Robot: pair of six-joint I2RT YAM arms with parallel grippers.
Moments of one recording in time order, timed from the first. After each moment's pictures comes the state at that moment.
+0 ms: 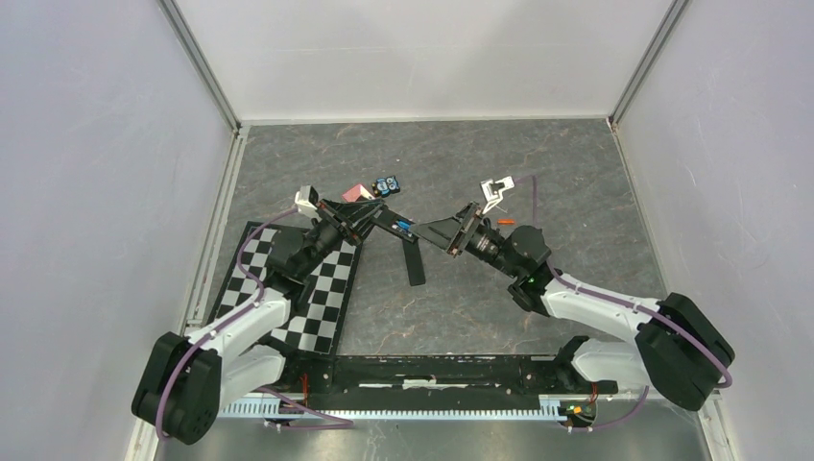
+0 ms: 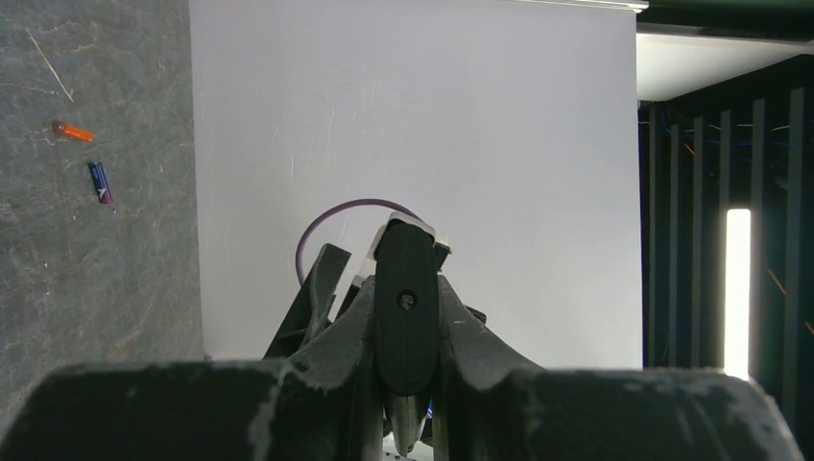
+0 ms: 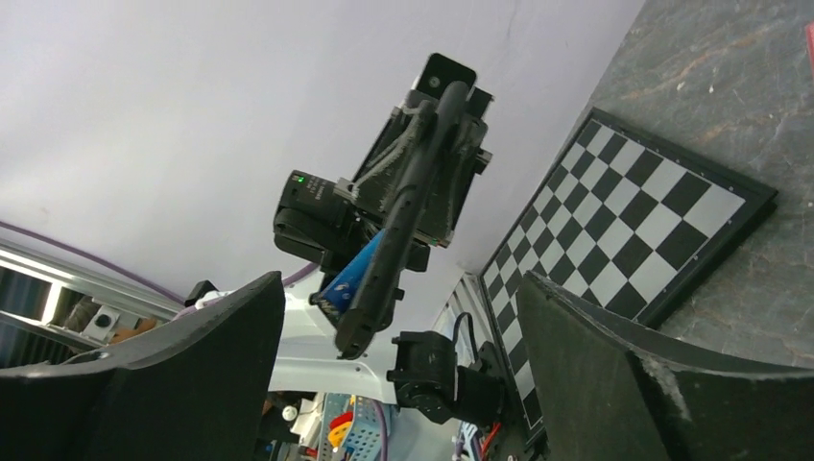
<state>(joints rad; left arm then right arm) -0.41 1.04 0.36 0.85 0.31 -1.73 0.75 1.23 0.51 0.91 -0.28 1.17</state>
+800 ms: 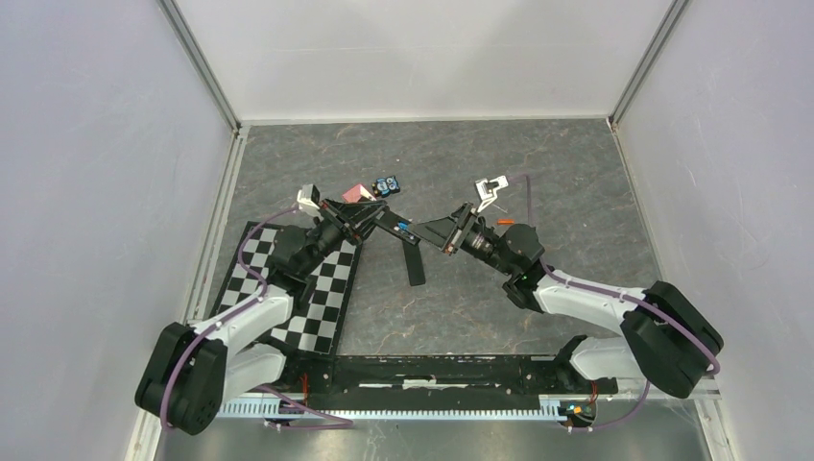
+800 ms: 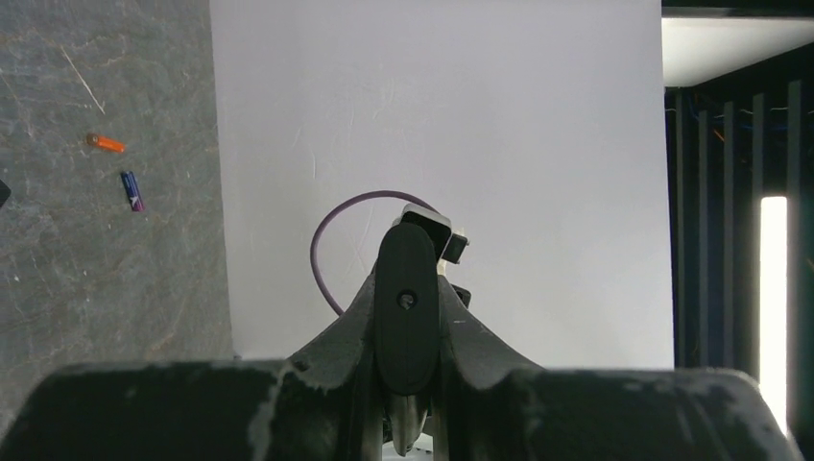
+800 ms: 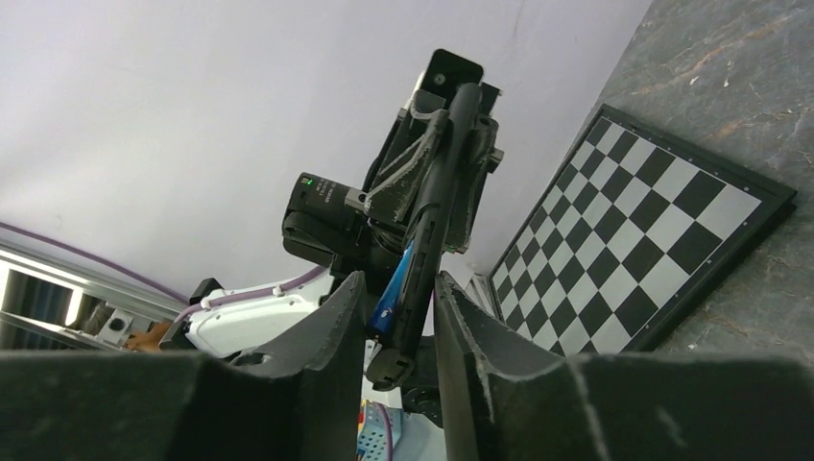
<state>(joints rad) -0.41 1.09 0.36 0.88 0.33 -1.69 0.75 1.28 0.51 0.99 -0.28 1.20</state>
